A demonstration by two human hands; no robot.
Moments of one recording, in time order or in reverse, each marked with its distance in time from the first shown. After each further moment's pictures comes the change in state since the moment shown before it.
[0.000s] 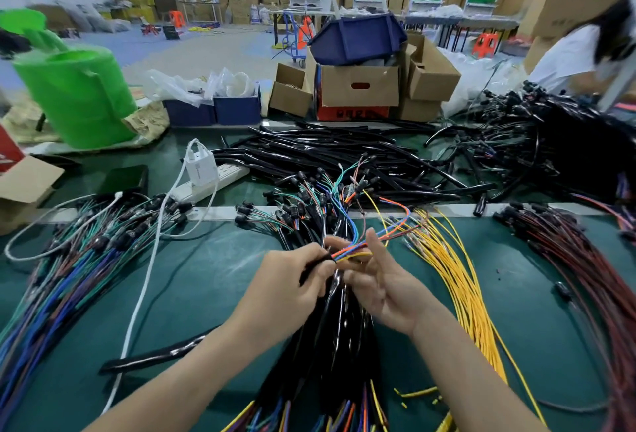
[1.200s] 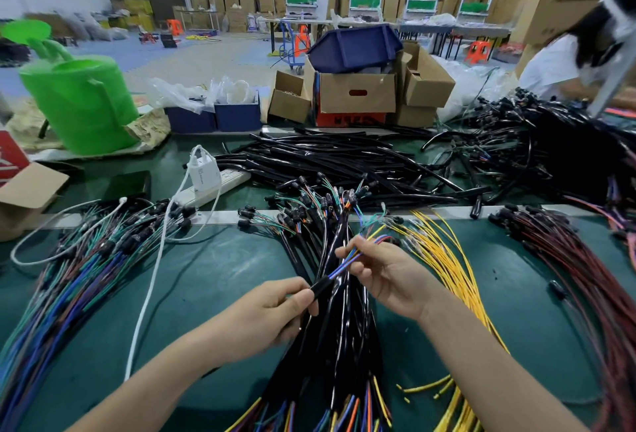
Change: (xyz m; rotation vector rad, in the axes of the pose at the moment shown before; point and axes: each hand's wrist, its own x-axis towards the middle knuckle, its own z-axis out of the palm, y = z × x) left_hand -0.023 -0.024 -0.023 -0.336 -0.481 -0.302; right_hand -0.007 -0.017 0.014 -0.156 0.082 -0.041
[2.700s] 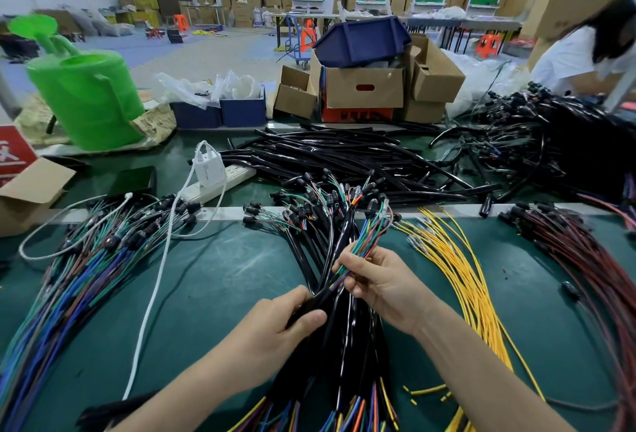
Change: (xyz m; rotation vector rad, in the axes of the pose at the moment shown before) left_hand -0.007 -0.022 0.015 0.224 0.159 0.073; right_hand -0.006 0.016 0.015 -0.171 0.003 -0.101
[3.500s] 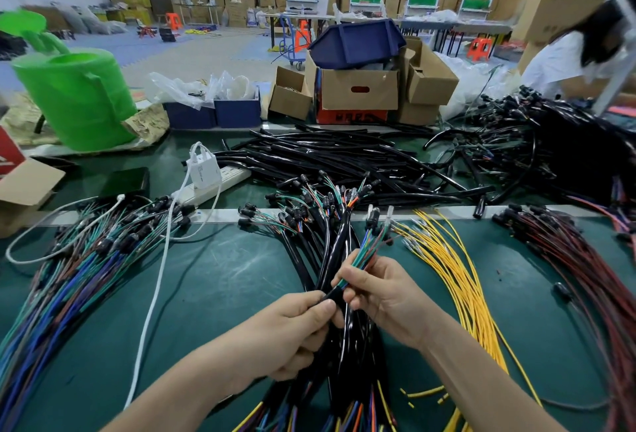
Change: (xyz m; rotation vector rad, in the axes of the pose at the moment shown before) left_hand 0.004 0.040 -0.002 -0.563 -0.283 -0.302; right_hand -0.014 0.000 -0.001 0.018 -0.071 -0.010
